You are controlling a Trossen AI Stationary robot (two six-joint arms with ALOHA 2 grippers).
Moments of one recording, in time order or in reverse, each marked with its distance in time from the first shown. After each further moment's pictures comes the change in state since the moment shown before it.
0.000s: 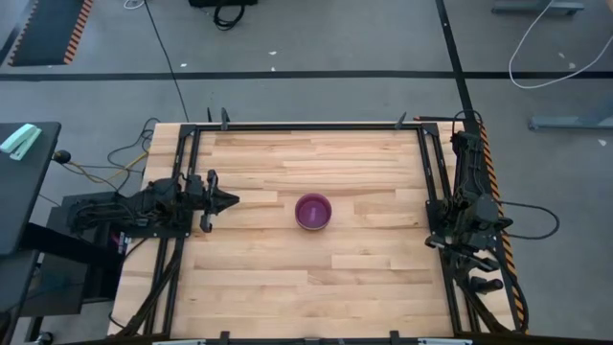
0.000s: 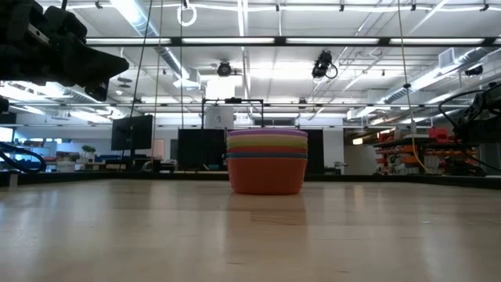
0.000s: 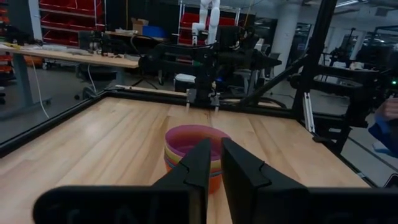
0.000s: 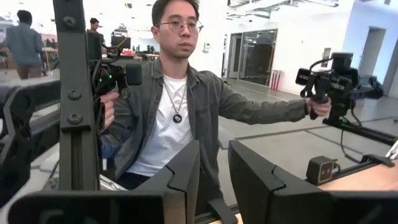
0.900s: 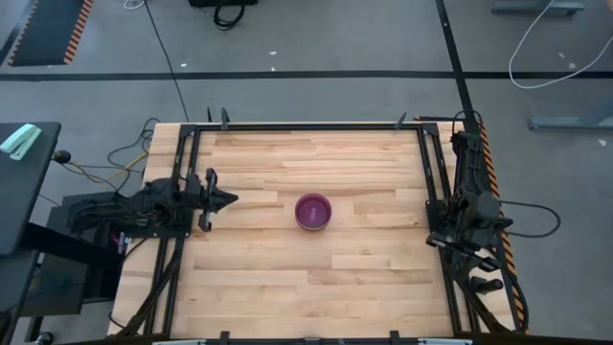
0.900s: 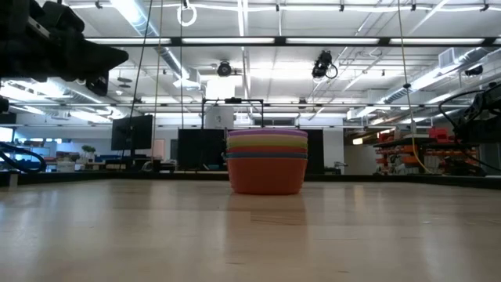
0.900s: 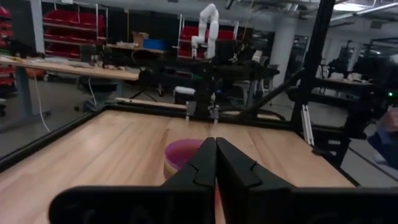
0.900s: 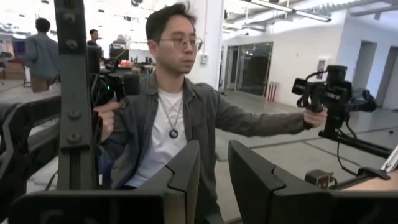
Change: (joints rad) left arm 0.000 -0.002 0.000 0.075 -0.010 -0.008; right arm 0.000 -0.001 0.000 0.054 0.007 -0.016
